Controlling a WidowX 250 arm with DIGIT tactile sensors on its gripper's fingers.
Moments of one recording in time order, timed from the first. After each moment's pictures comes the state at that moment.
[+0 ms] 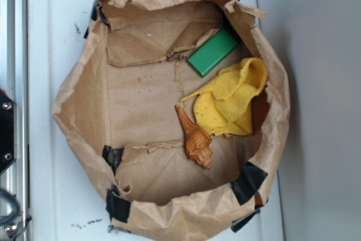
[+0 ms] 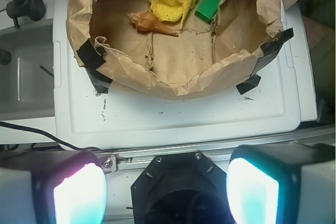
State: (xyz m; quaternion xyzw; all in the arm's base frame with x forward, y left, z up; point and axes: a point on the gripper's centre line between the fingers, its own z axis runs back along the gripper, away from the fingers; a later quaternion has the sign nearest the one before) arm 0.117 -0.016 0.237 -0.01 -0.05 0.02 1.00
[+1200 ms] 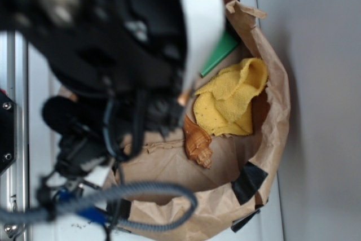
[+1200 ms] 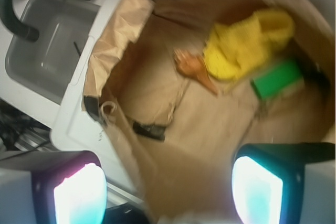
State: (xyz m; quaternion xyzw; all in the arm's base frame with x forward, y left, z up) arm 0.224 -0.023 0.202 -0.06 -0.02 -0.28 0.96
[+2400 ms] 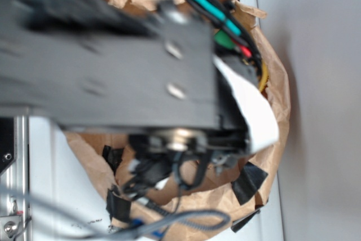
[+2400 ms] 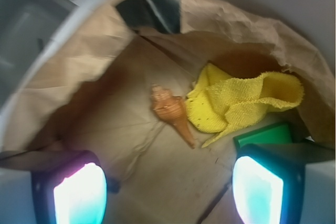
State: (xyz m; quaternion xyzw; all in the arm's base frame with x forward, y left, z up) arm 0.267 -0.029 0.137 0.01 -0.04 -0.32 0.95
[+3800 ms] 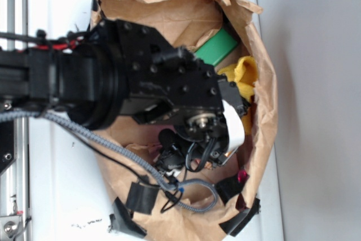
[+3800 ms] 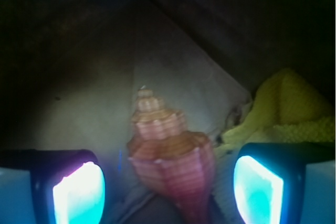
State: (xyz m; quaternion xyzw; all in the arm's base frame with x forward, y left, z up) arm 0.292 -0.037 0.043 -0.04 -0.09 -0.41 0.91
